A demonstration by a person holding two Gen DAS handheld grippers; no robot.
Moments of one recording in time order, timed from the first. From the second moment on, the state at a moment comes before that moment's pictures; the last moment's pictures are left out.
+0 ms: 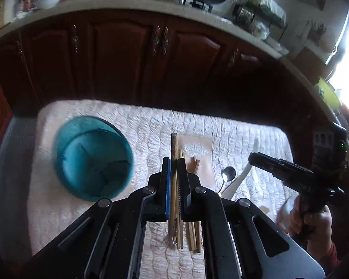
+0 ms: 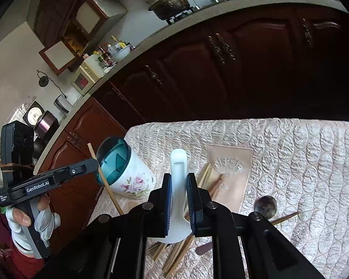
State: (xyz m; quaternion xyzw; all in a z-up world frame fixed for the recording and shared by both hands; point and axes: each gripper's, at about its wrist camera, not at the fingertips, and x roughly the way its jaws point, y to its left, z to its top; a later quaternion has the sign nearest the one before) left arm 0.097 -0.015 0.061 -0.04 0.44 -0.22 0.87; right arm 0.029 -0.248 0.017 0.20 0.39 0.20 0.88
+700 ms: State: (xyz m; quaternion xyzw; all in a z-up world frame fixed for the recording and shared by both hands) left arm 0.106 0.101 0.172 -0.05 0.33 -0.14 0.93; right arm 0.112 -0.089 0.101 0.13 0.32 0.25 0.91
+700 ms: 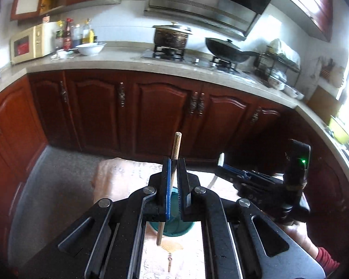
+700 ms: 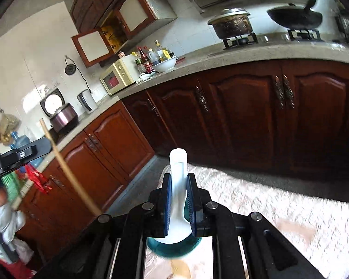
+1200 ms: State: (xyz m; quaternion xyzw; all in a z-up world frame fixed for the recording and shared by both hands) left arm 0.132 0.109 0.159 -0.08 0.32 -0.14 0.93; right arm 0.144 -0.024 0.053 0.02 0.32 0.20 0.93
